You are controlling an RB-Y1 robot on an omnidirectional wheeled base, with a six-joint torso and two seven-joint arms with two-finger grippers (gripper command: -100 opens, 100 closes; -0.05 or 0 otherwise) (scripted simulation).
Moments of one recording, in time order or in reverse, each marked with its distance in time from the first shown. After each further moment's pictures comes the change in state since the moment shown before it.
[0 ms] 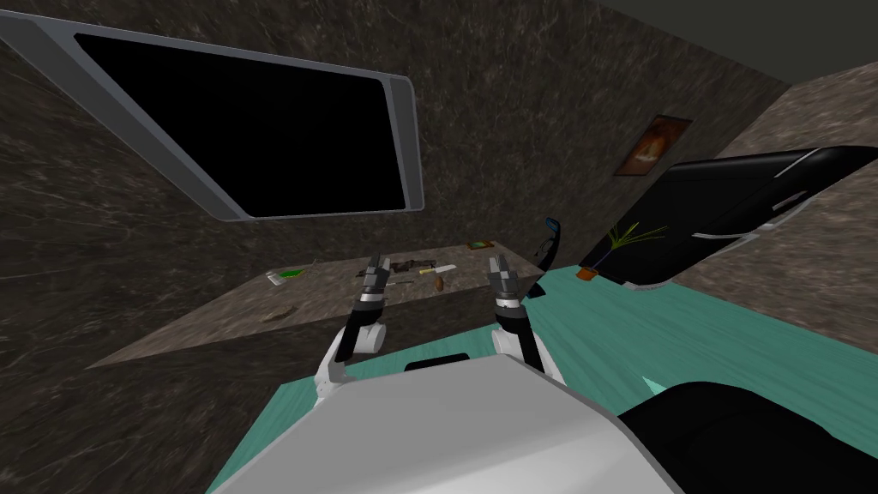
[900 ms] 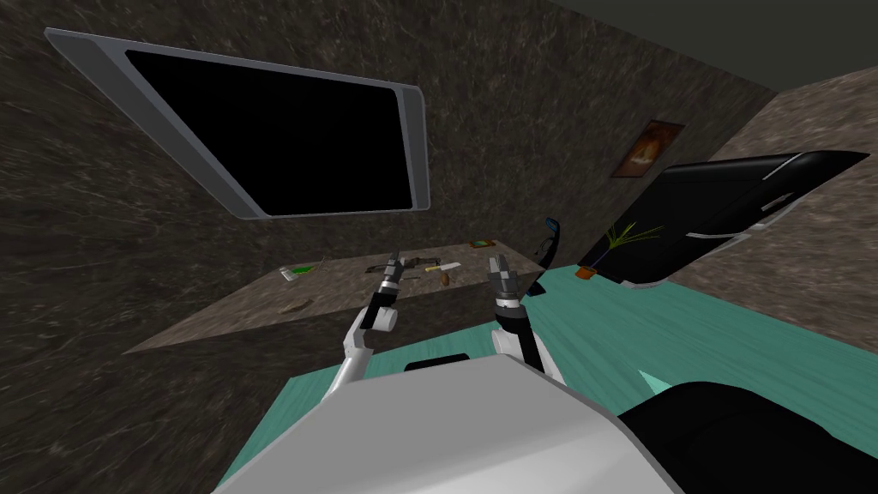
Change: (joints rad) left arm -0.214 0.000 -0.042 0.239 0.004 0.109 0.041; right arm 0.000 0.000 0.000 0.000 0.000 0.000 0.000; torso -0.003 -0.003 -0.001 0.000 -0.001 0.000
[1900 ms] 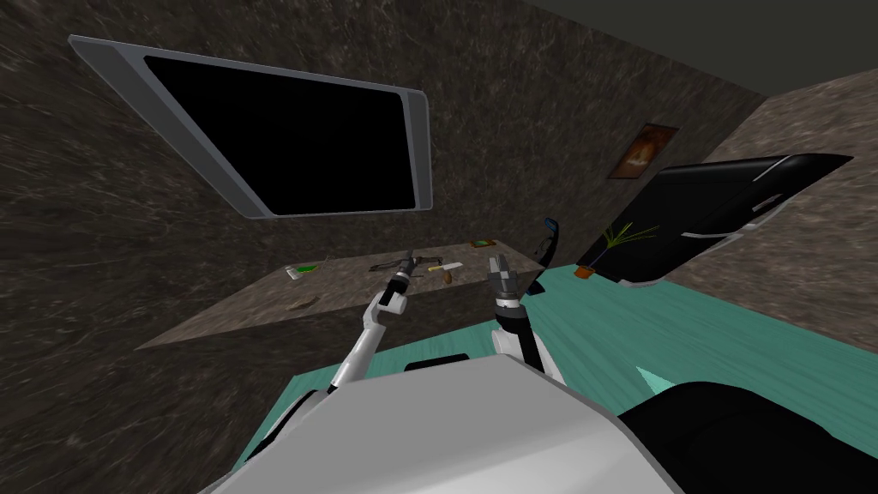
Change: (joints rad) left arm -0.230 -0.006 -0.043 0.266 0.009 0.144 0.054; right arm 0.000 0.000 0.000 0.000 0.000 0.000 0.000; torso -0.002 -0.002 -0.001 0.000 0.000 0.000
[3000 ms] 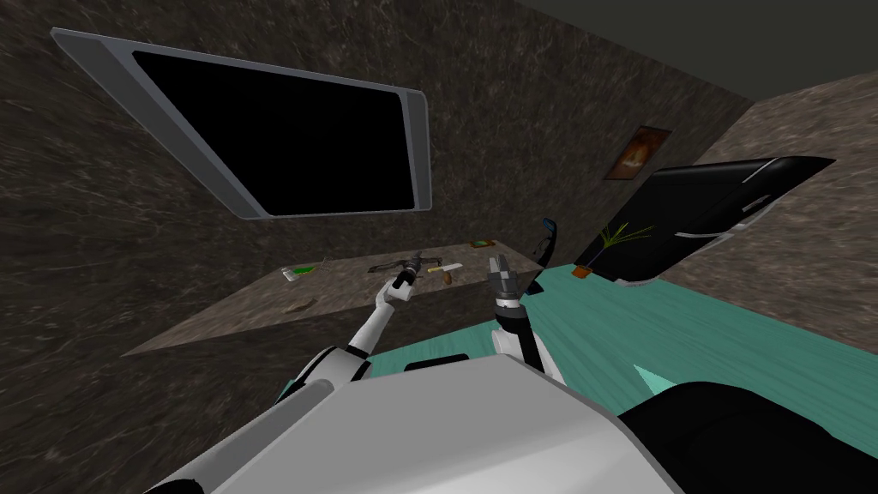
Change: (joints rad) left arm -0.254 0.004 -0.045 0.340 0.013 0.198 0.069; right arm 0.000 0.000 0.000 0.000 0.000 0.000 0.000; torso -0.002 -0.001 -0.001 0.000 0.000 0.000
